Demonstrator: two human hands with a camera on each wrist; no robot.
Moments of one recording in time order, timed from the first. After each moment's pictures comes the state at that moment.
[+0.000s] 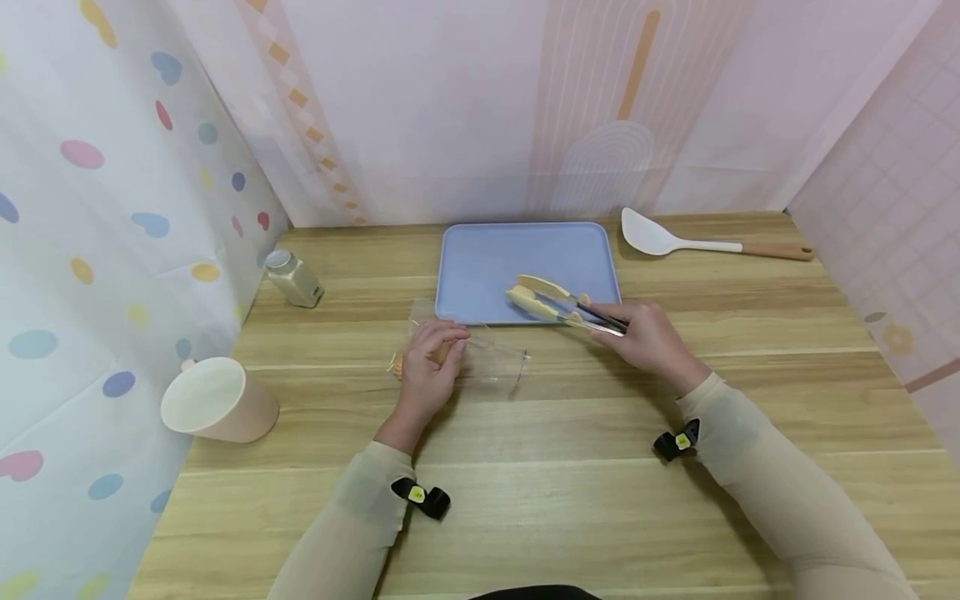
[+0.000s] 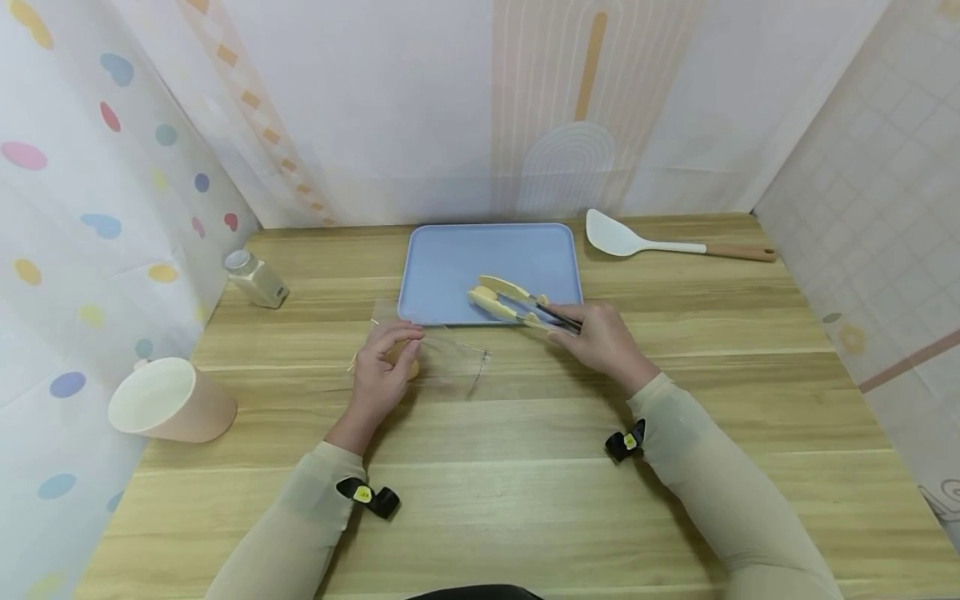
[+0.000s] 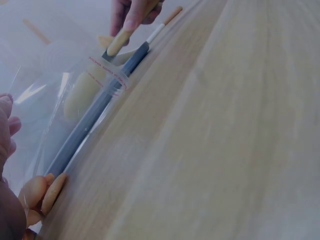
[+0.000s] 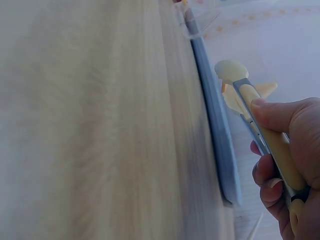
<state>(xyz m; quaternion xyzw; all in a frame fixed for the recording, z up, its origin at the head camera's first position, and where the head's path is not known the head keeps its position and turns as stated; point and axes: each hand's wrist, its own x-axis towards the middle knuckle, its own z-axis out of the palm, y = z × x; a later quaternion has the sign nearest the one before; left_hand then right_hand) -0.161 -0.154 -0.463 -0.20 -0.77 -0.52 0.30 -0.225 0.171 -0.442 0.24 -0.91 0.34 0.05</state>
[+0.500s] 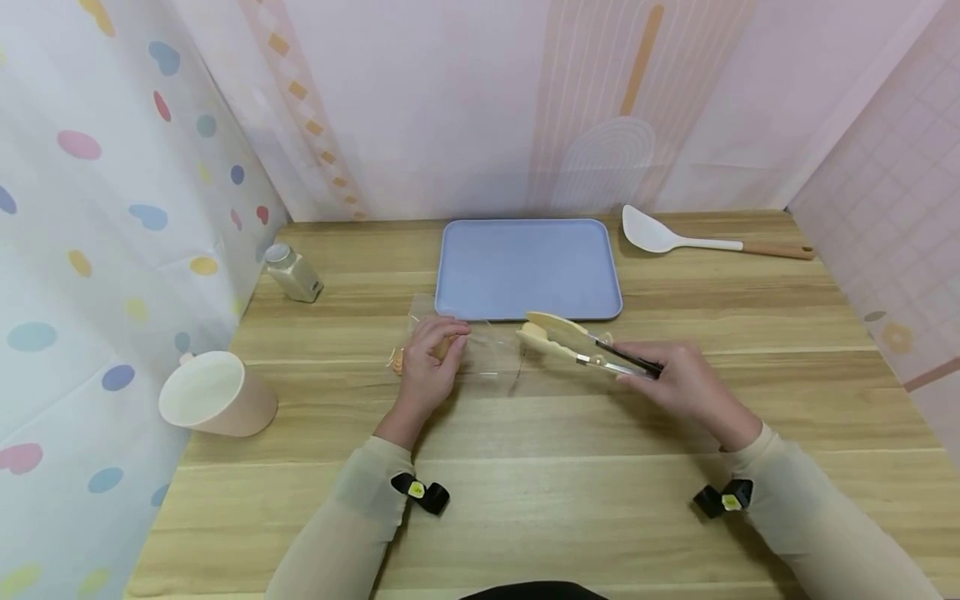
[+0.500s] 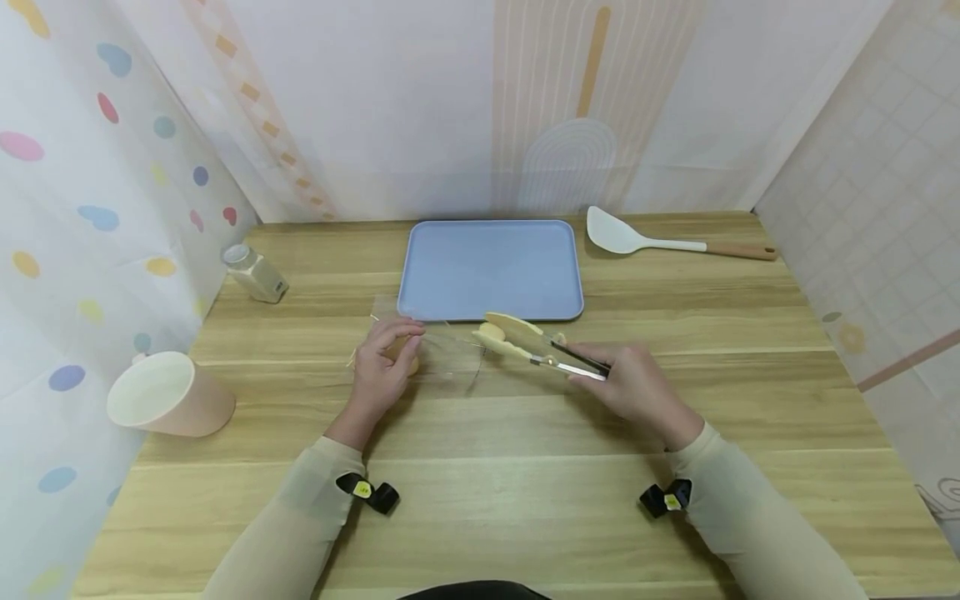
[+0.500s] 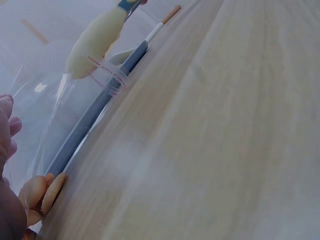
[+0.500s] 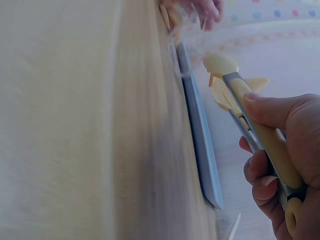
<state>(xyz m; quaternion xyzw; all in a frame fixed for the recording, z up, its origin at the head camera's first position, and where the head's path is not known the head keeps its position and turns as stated) -0.158 -0.148 -0.449 -0.21 -0.77 -0.52 0.31 -0.163 0.202 -0.429 0.29 -0.90 0.33 0.06</state>
